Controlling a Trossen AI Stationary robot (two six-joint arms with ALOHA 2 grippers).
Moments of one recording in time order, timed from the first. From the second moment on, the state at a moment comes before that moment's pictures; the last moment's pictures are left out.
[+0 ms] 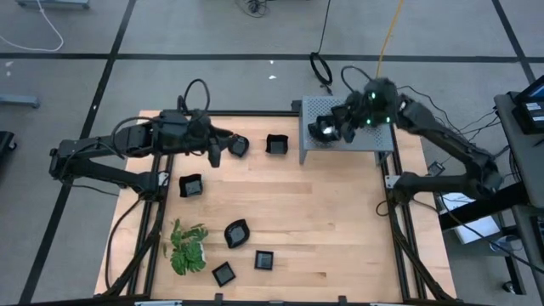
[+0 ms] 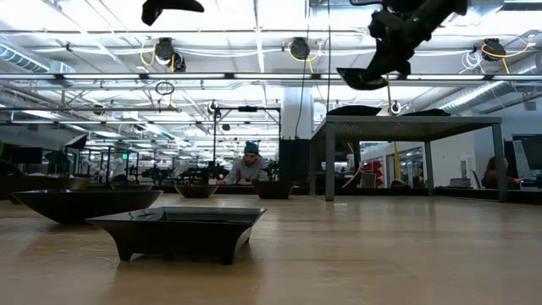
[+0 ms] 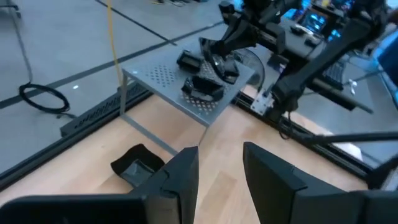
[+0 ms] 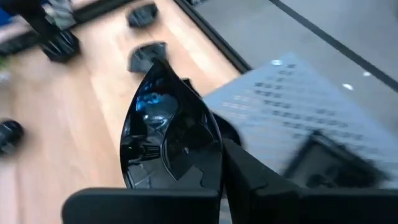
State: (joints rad) left arm 0.13 1.00 1.12 -0.45 -0.23 -0.43; right arm -0.76 1.12 1.14 -0.72 -0.28 -0.07
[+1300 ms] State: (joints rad) left arm 0.13 1.00 1.12 -0.45 -0.29 -0.26; right arm -0.82 1.35 1.25 -0.82 -0.29 -0.11
